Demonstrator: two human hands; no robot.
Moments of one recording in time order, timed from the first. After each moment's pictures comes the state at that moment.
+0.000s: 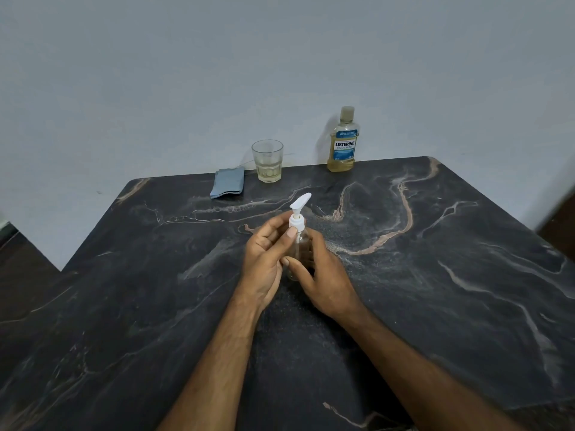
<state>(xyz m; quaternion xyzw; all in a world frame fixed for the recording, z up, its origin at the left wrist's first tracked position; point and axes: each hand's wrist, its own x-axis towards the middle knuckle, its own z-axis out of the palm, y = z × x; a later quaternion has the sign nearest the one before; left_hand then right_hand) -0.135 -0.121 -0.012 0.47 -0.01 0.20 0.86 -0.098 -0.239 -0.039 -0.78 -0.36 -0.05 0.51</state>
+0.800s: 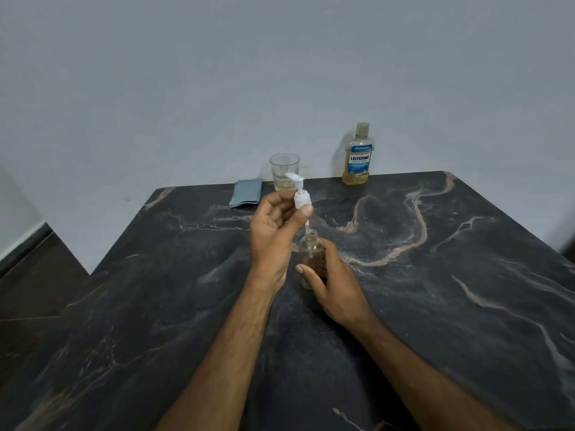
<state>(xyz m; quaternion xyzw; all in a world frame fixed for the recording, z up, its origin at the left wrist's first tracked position) -0.131 -0.119 0.039 0.53 0.01 0.35 0.77 -0.095 -0.240 -0.044 -0.78 -0.36 -0.05 0.50</state>
